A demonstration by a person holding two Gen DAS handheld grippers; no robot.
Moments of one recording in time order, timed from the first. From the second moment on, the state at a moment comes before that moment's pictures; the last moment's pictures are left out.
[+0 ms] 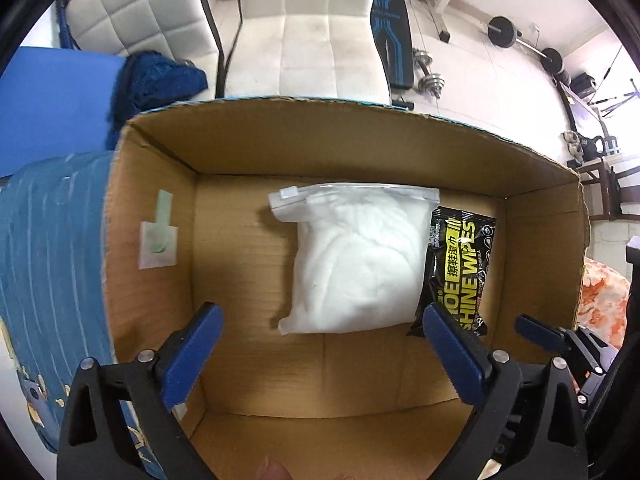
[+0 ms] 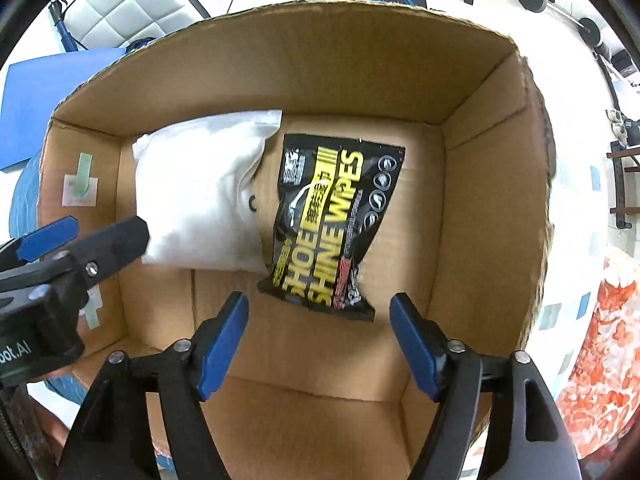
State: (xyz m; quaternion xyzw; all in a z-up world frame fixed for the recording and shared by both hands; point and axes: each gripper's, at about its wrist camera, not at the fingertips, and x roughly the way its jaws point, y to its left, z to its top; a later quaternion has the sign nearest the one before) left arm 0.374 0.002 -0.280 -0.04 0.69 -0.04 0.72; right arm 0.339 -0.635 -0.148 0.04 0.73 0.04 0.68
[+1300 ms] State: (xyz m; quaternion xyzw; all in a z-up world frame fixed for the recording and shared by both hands) left arm 0.198 0.035 -0.144 0.01 0.57 0.03 0.82; right arm 0.176 -0.660 -0.060 0.00 0.69 0.03 0.73
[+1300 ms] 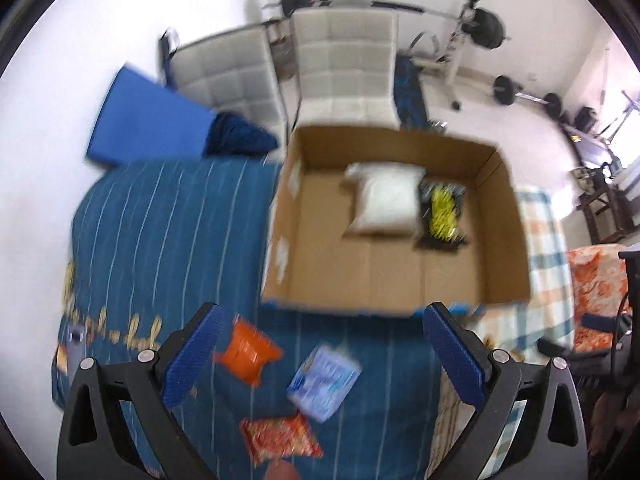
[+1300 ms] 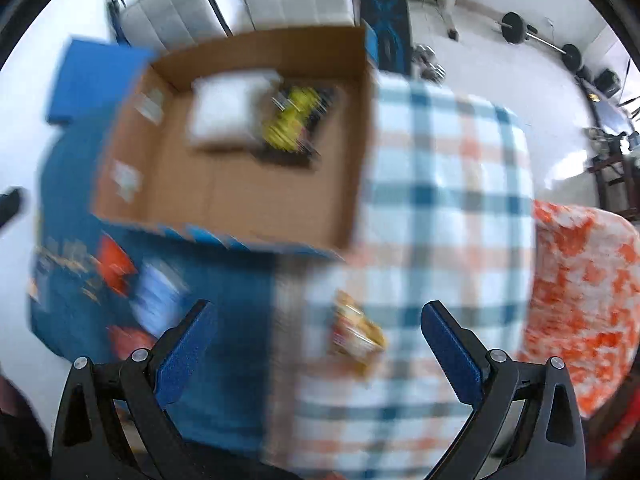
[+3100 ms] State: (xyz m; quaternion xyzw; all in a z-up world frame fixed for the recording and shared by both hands) left arm 0.045 0.018 -0.405 0.13 0.78 -0.06 0.61; right arm 0.199 -0.617 -0.249 -0.04 0.76 0.09 0.64
